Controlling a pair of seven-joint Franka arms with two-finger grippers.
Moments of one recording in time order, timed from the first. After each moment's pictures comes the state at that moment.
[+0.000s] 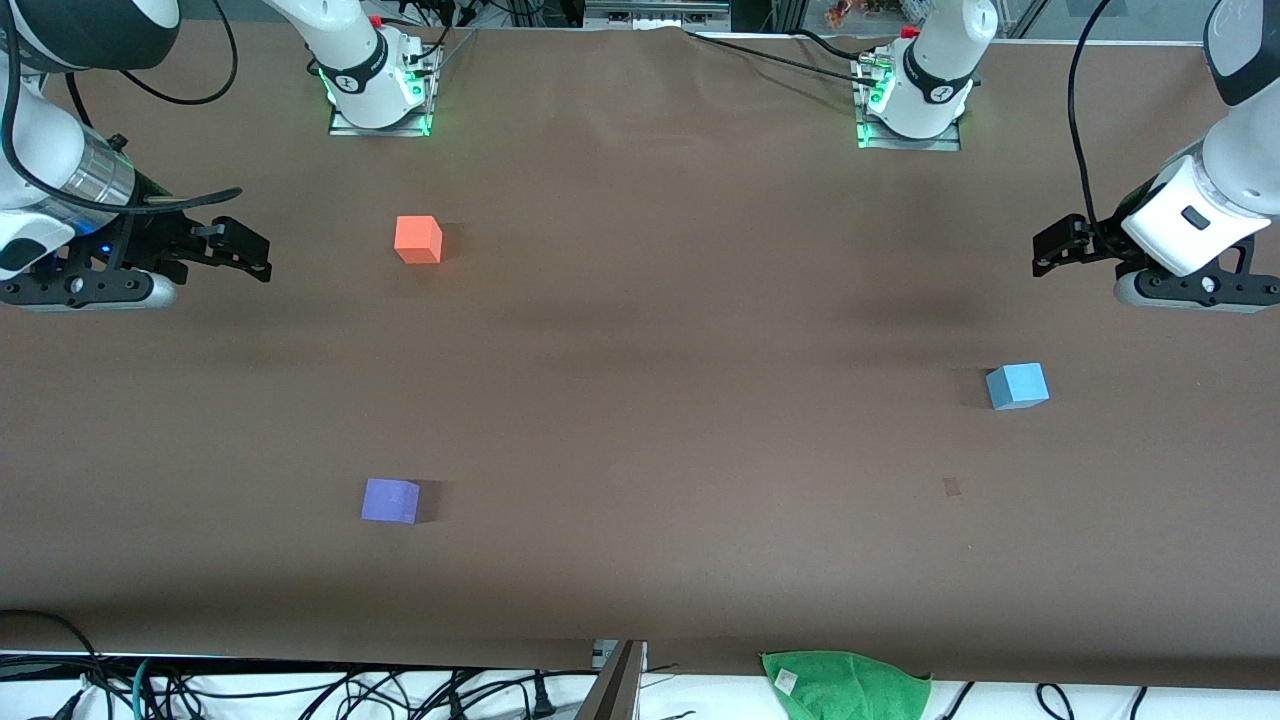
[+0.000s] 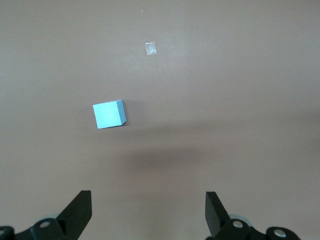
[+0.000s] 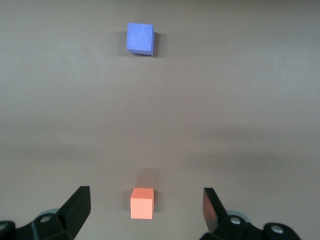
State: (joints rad) left arm 0.03 0.02 -0.08 -1.70 0.00 1.64 0.00; right arm 0.14 0.10 -0.01 -1.56 0.02 1.62 0.10
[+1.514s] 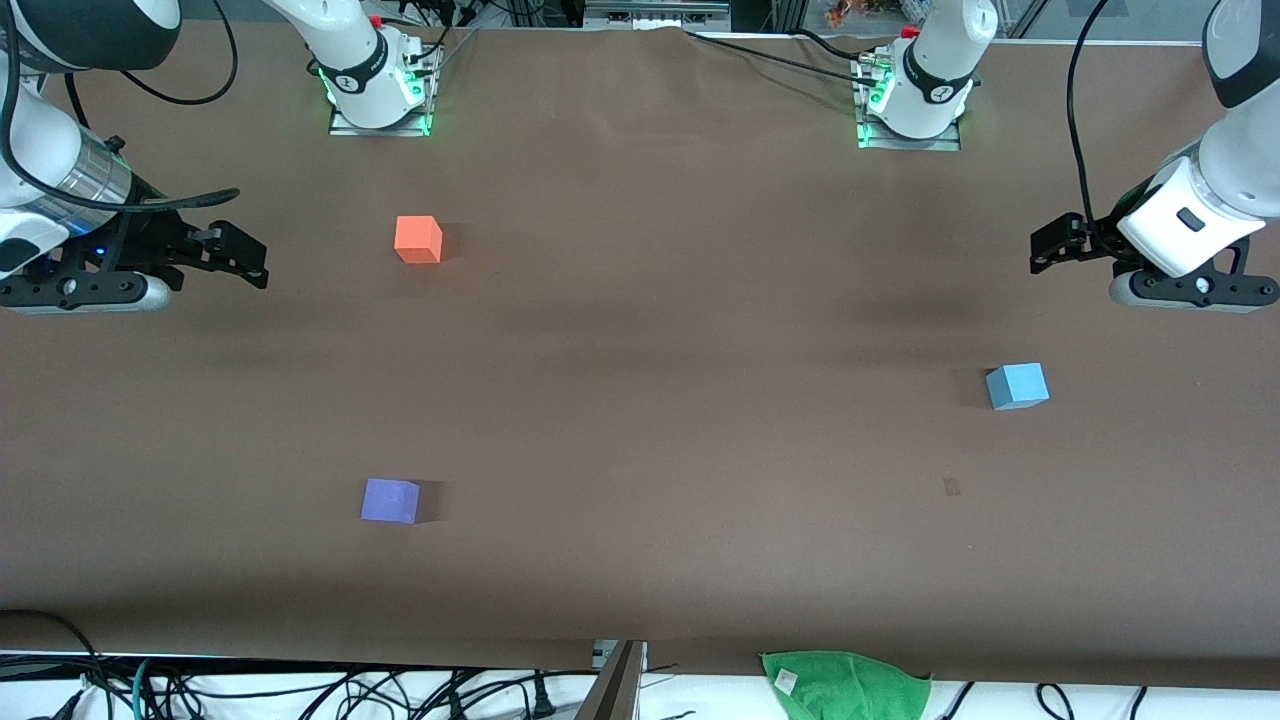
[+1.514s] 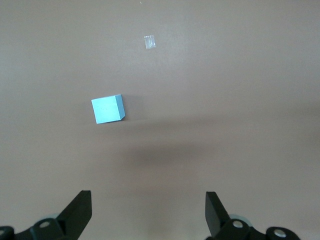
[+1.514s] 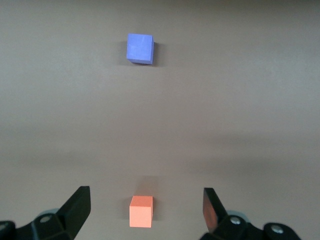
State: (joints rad) left arm 0.03 0.03 -0.08 -1.69 0.00 1.61 0.00; right arm 0.14 0.10 -0.01 -1.56 0.01 1.66 0.10
